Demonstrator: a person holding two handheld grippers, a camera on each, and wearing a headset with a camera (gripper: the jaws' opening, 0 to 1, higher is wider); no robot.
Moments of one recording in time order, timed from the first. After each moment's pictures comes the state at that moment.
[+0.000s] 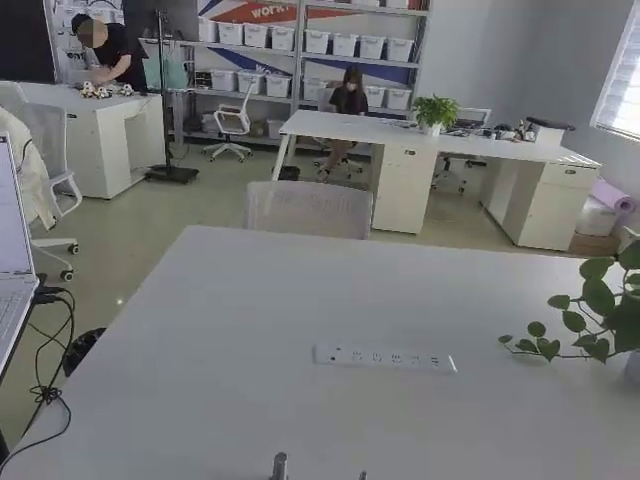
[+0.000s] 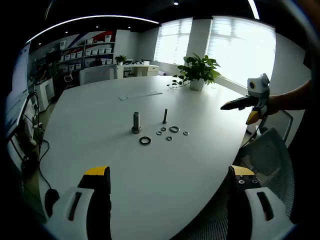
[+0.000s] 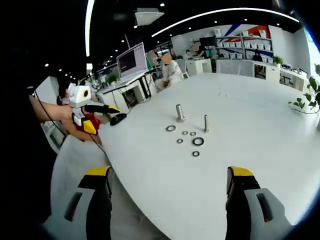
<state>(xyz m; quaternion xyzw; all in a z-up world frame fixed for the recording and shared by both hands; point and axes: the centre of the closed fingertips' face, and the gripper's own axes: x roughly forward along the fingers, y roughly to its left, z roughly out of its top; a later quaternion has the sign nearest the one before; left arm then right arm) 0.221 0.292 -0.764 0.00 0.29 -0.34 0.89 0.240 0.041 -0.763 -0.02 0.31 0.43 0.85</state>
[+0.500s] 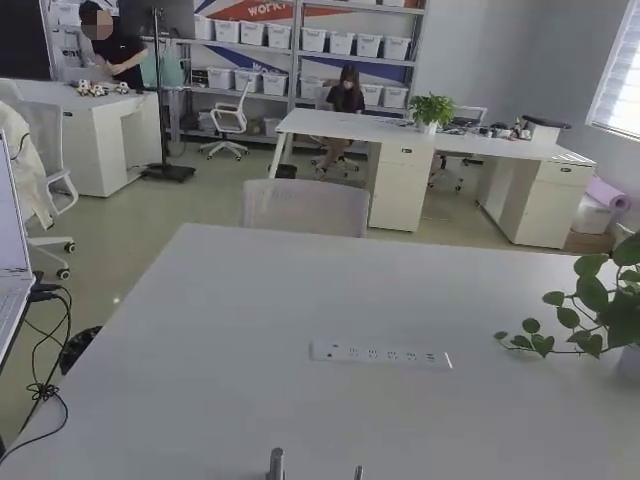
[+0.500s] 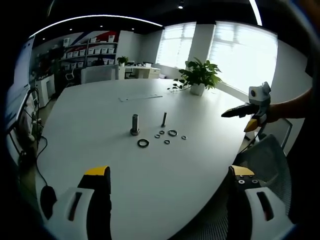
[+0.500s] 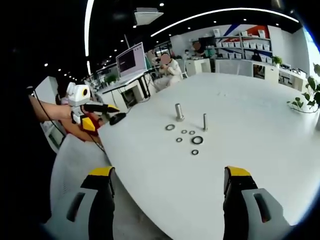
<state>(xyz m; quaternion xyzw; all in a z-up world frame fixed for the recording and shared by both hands) 0.223 0.287 -0.758 -0.01 0.28 -0.34 0.90 0.236 0.036 -0.759 -0.01 0.30 0.42 0.85</state>
